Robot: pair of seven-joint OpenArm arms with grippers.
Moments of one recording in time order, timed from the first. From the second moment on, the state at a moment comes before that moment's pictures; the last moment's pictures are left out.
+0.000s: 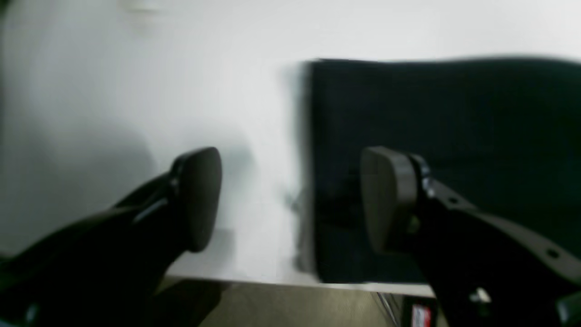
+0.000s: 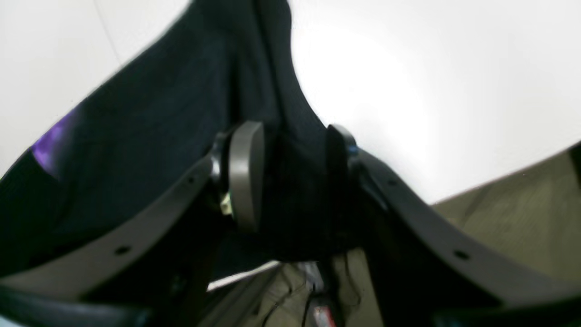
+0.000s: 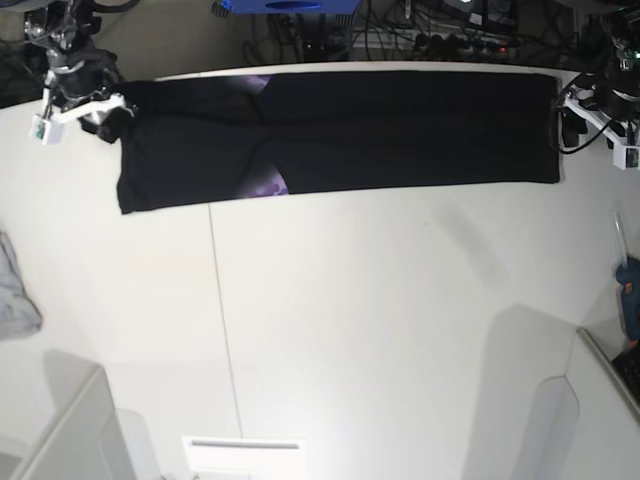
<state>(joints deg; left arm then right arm) 34.1 -20.9 -42.8 109.8 -30.7 -22.7 52.3 -41.1 14.9 20.2 113.1 42.1 -2.9 -31.2</state>
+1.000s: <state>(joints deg) 14.2 -13.7 -32.8 89.9 -17.6 -23.2 50.9 -16.7 15.6 13.8 82.5 44.1 10.8 -31.6</state>
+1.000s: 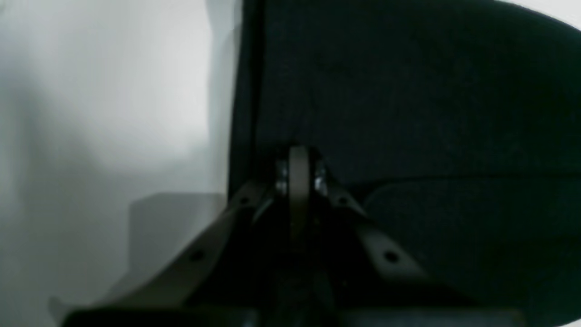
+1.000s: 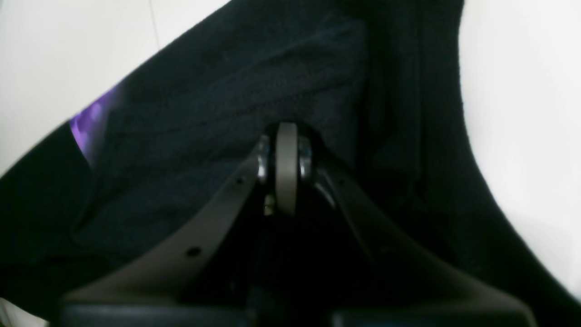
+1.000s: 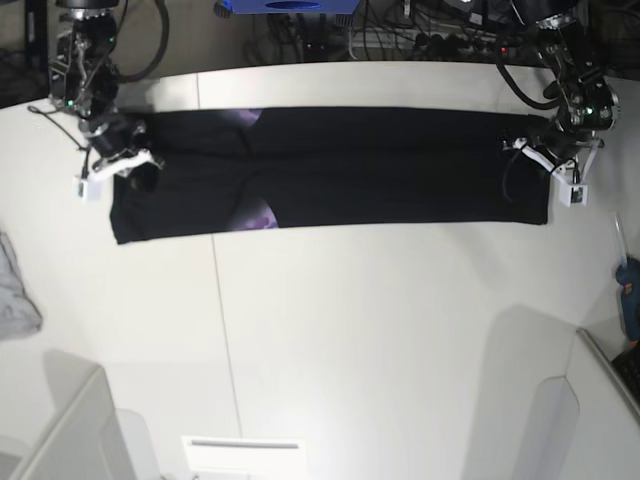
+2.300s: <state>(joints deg) 17.5 -15.9 -44.4 87.5 -43.1 -30.2 52.0 -22.4 14.4 8.5 111.5 42.1 7.3 -42.5</state>
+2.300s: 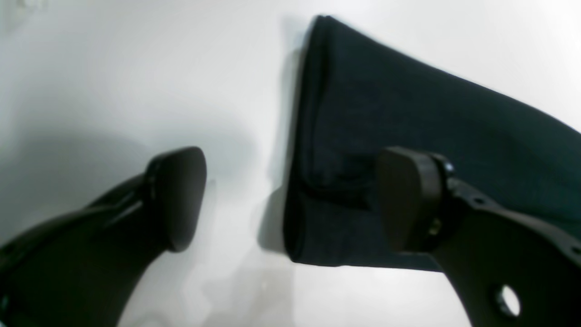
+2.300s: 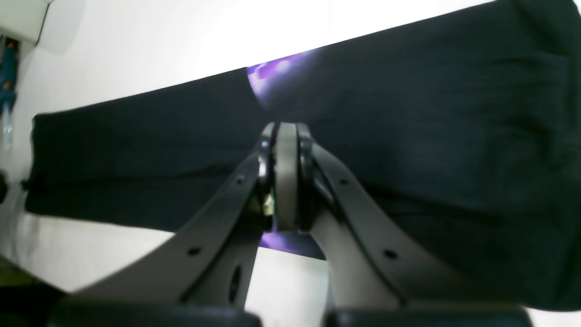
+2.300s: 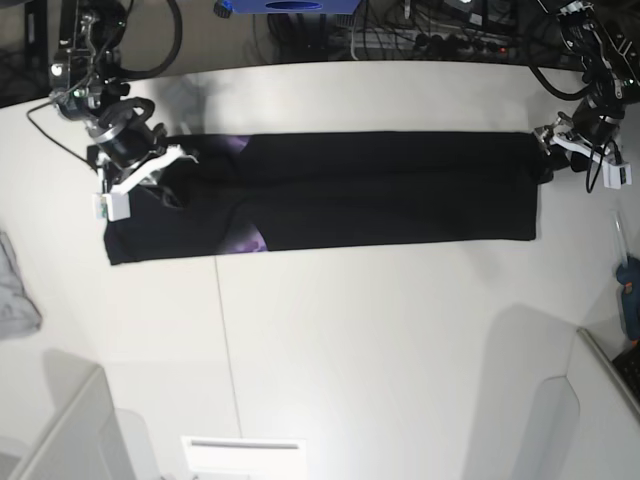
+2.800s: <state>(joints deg) 11.5 -16.0 -37.1 79.4 -35.6 -31.2 49.2 -22.6 13.1 6.4 111.5 42.1 7.3 -42.1</state>
